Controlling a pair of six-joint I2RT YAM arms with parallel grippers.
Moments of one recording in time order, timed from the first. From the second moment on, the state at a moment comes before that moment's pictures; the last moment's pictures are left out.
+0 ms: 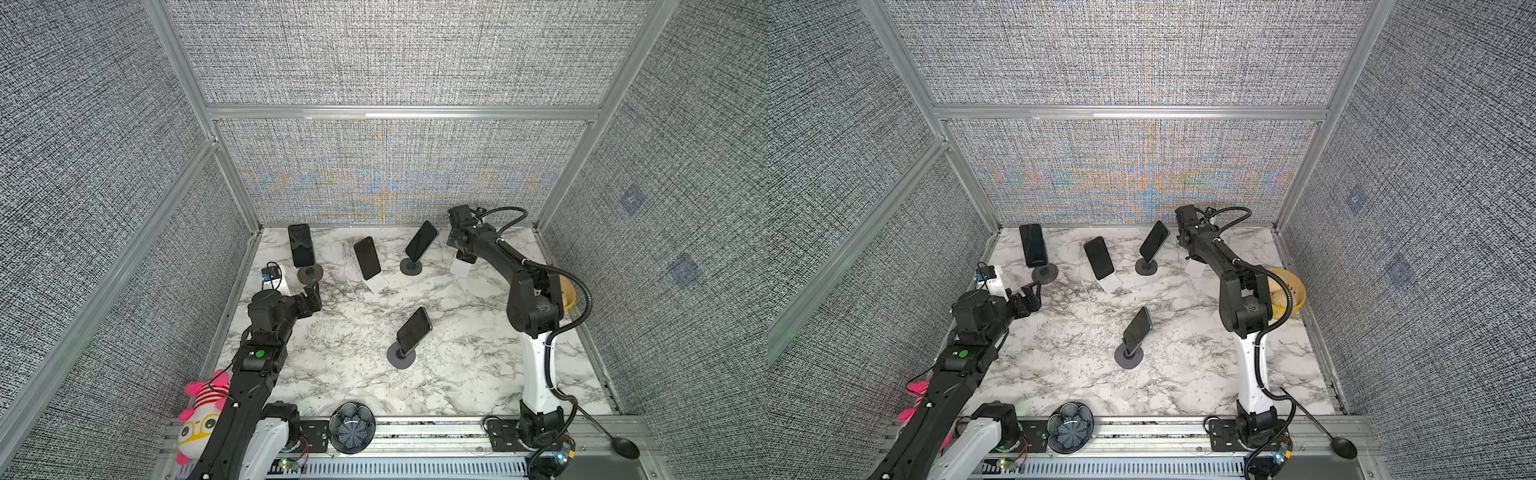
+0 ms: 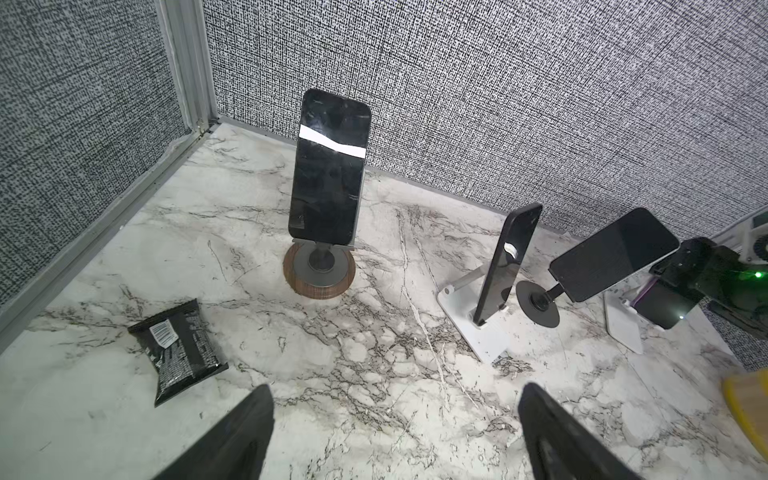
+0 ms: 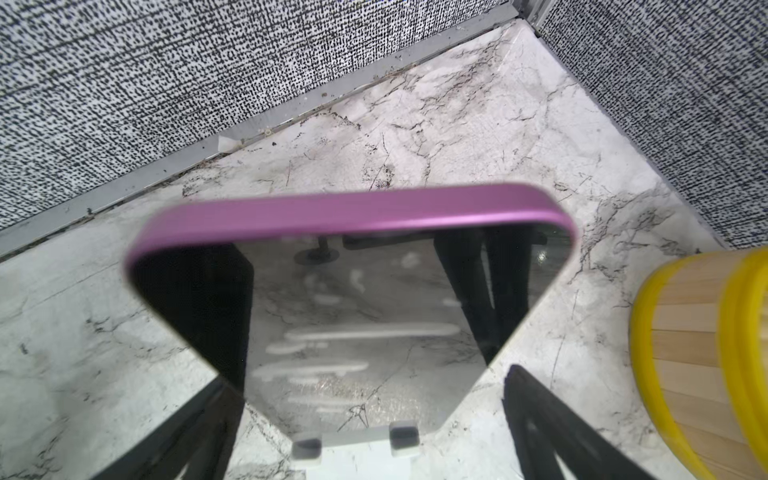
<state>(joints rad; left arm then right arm) -0.10 0.77 0.57 -0.17 0.06 -0.34 0.28 2.23 1.94 -0.68 0.57 0.61</state>
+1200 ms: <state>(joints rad) -0.10 0.74 0.56 -0.16 0.05 -0.34 0.27 2.19 1.90 -0.61 0.59 0.55</state>
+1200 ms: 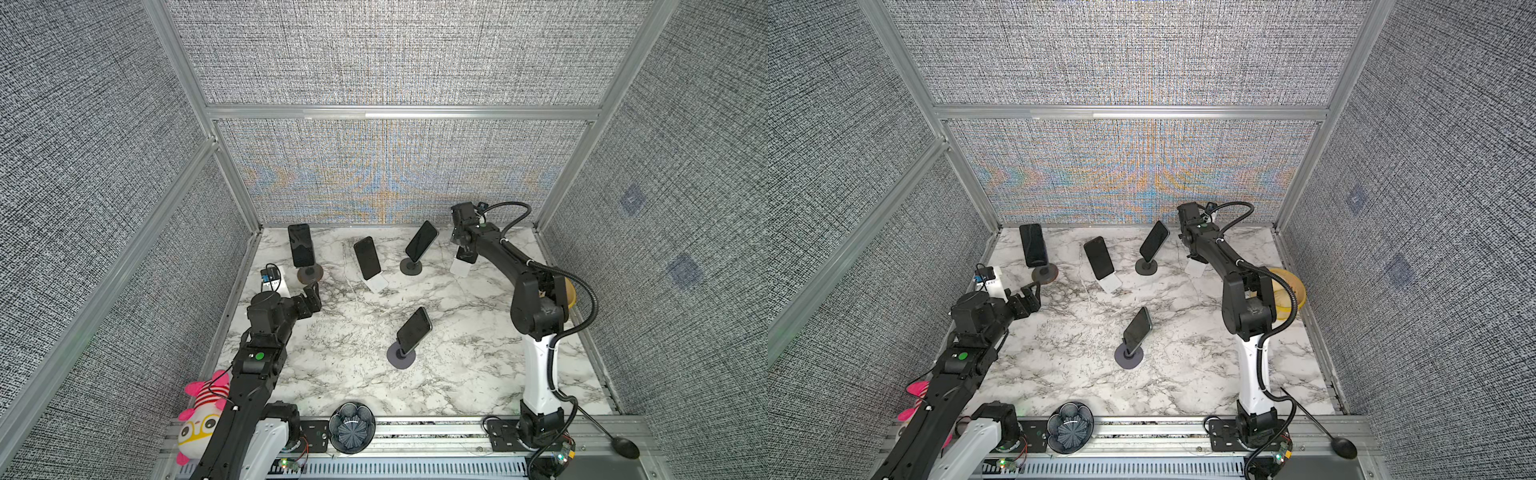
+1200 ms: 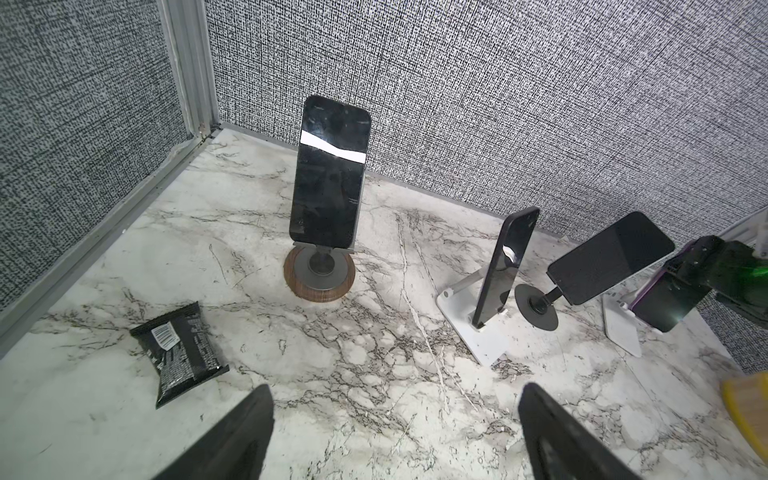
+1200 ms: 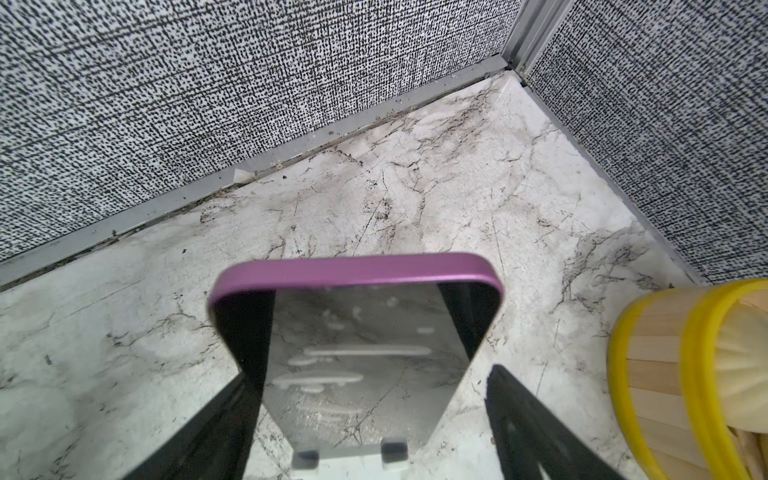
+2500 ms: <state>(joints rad) -0.10 0.76 0.56 -0.15 0.04 -0.35 0.27 2.11 1.84 -0.53 0.57 0.48</state>
